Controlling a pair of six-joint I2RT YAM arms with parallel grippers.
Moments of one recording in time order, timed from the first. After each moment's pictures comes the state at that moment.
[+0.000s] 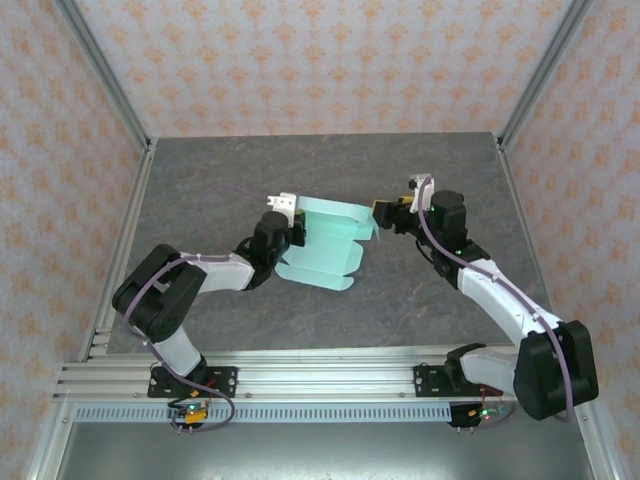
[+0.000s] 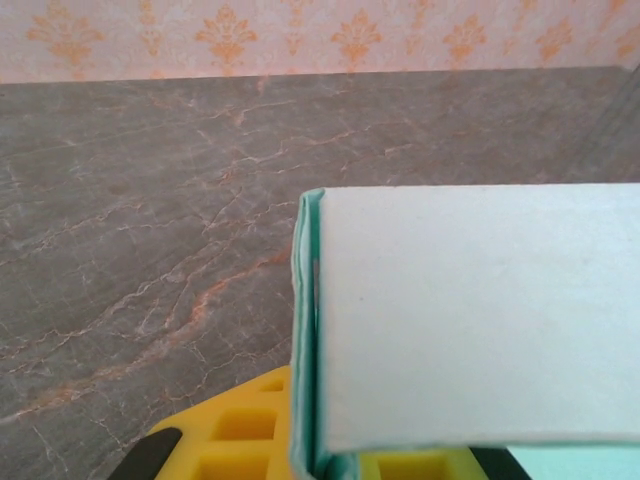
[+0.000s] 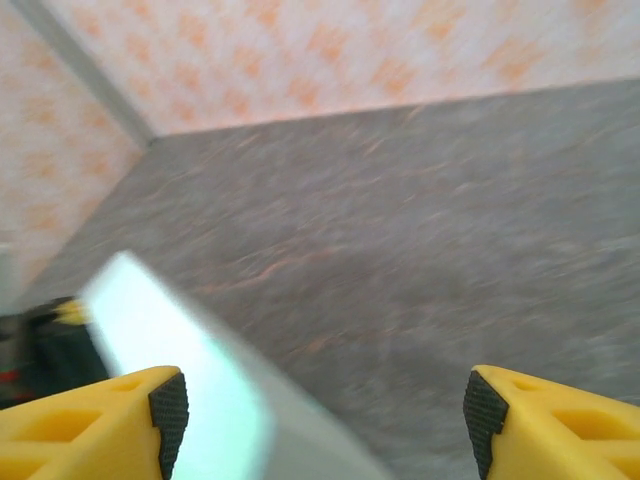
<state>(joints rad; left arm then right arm) -0.54 1.67 0.70 0.60 -0.22 -0.25 0.29 1.17 0.69 0.14 -0.24 0.28</state>
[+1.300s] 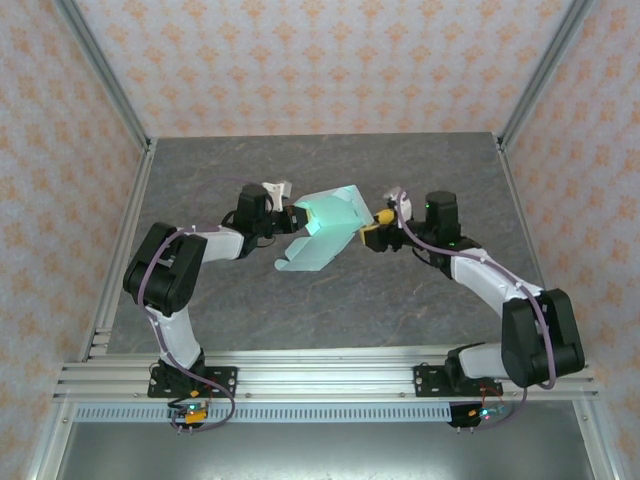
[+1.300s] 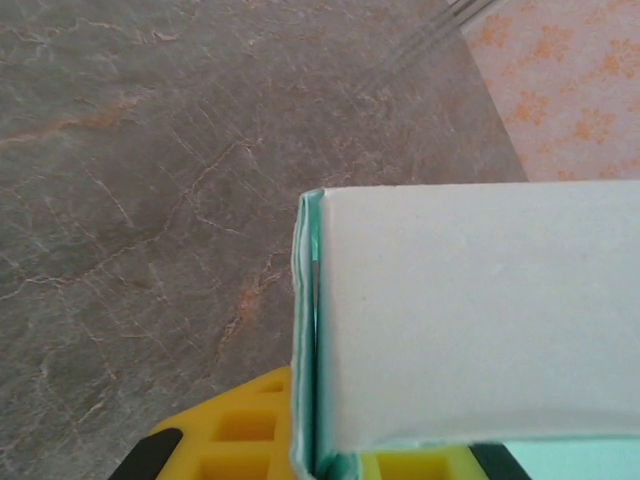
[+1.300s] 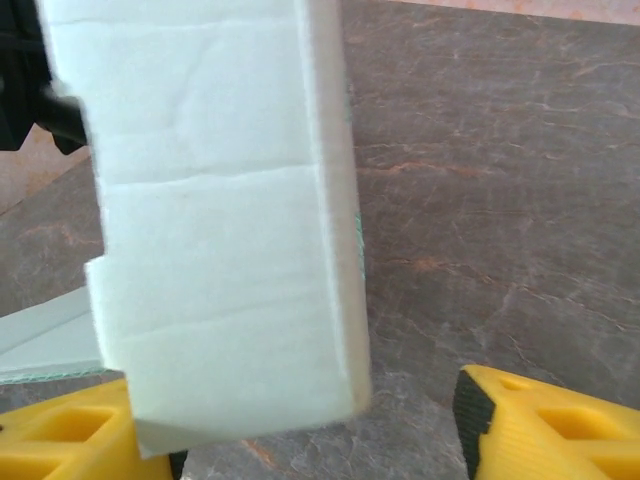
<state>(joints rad) -0.30 1.84 0.90 0.41 0.54 -0.57 0.25 1.34 0.70 0.12 -0.75 -0.07</state>
